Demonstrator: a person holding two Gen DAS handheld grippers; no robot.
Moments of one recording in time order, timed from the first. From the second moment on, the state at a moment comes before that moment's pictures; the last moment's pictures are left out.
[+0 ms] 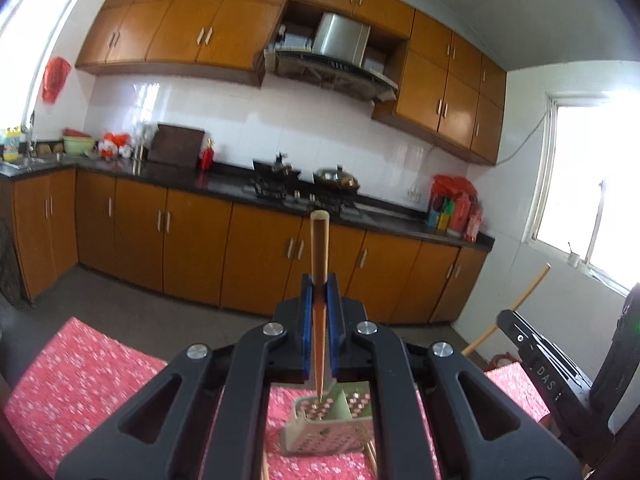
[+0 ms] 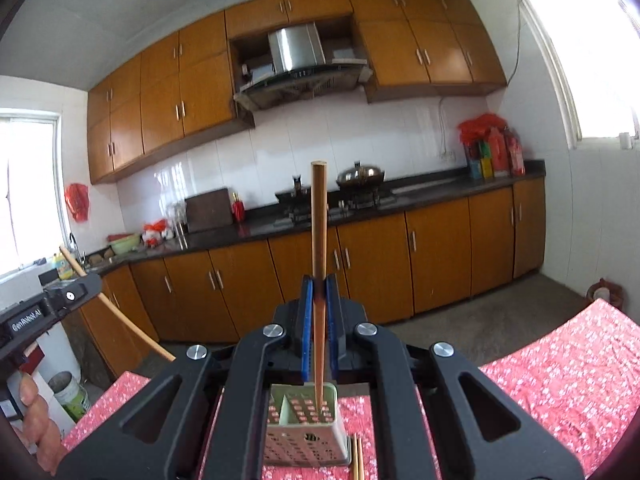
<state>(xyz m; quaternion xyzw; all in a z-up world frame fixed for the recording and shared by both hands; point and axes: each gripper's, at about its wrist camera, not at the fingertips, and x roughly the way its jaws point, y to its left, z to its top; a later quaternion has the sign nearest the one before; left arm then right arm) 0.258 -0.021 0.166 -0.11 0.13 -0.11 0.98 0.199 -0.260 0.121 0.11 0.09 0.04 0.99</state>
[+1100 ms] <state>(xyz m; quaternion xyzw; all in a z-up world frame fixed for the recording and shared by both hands) 0.198 0.040 0.050 -0.07 0.27 -0.02 0.96 0.142 -0.302 0.009 0.13 0.28 0.01 0.95</state>
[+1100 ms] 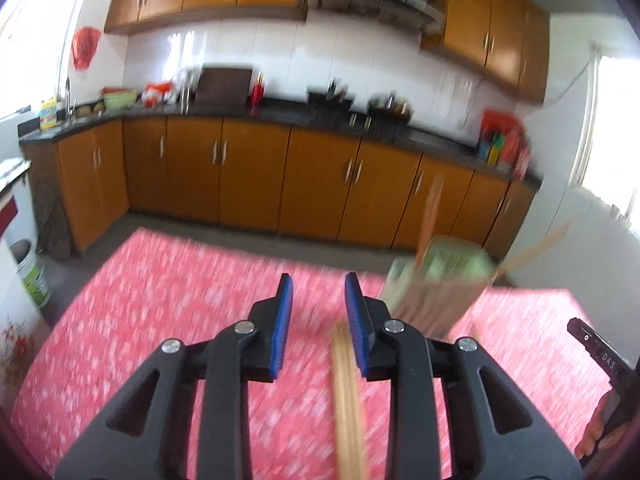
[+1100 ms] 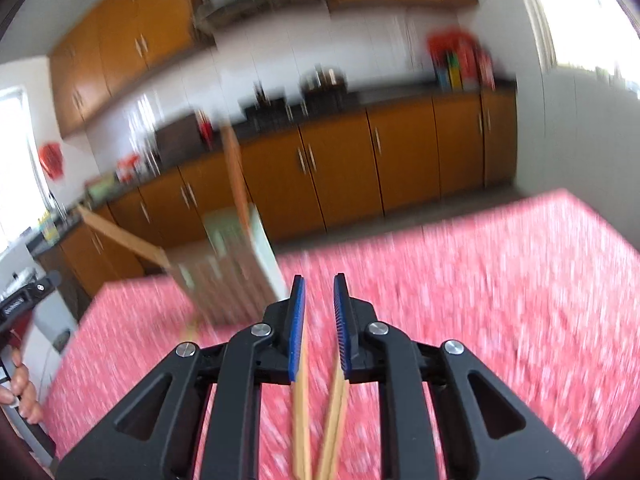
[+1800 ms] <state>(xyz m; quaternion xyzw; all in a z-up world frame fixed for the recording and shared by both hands) 0.176 0.042 -0.066 -0.06 0.40 -0.03 0.91 0.160 -0.280 -0.102 0.12 0.43 0.00 0.90</state>
